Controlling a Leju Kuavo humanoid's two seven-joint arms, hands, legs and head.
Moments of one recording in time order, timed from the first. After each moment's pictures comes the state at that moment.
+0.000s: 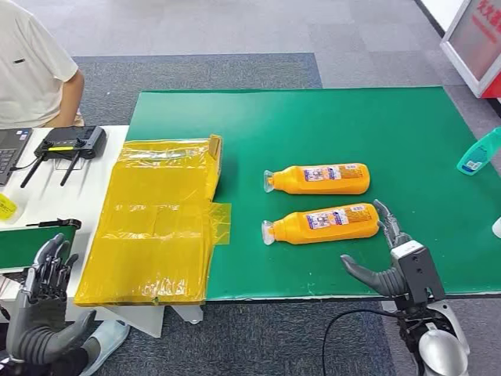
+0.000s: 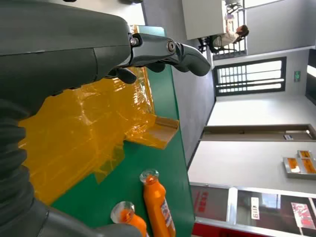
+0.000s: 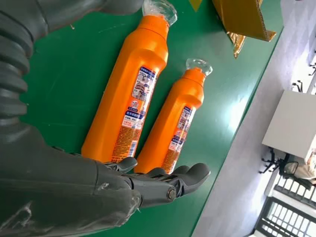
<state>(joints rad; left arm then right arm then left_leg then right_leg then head) 0.35 -0.23 0.37 -1.97 -0.15 -0.56 -0.48 0.12 -0.01 -0.17 -1.82 0.35 0.20 -0.40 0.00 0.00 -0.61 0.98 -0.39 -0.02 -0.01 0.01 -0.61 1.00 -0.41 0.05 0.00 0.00</state>
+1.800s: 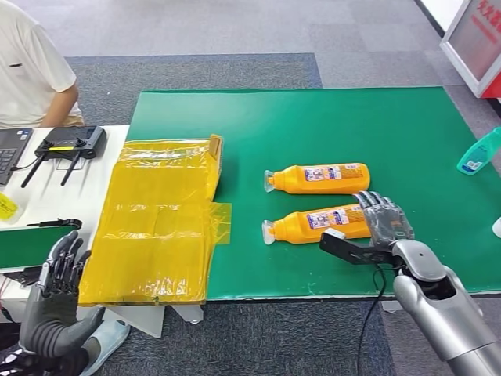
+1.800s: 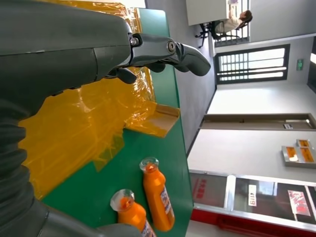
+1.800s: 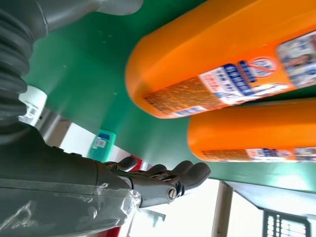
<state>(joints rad) 0.34 -0.17 0.28 -1.92 -0.10 -0.51 -0.47 -0.32 -0.39 0.33 -1.37 1.10 0.13 -0.10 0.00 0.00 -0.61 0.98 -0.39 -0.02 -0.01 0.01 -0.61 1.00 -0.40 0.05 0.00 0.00</state>
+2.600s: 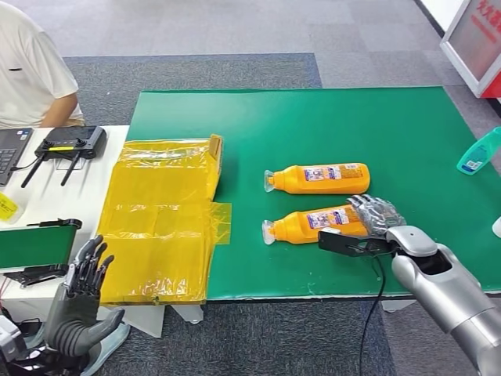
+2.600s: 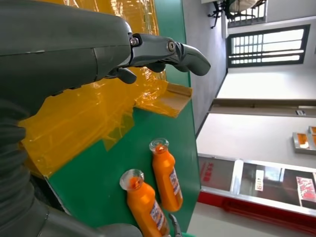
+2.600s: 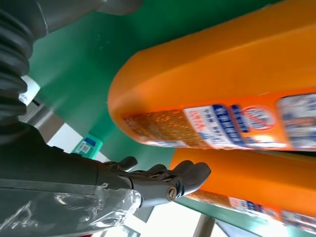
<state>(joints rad) 0.34 -0.14 0.19 -1.85 -0.08 -0.48 -0.46 -0.52 -0.46 0.57 -1.19 0.96 0.26 -0.09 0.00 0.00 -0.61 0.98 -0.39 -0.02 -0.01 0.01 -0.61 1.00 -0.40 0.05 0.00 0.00</state>
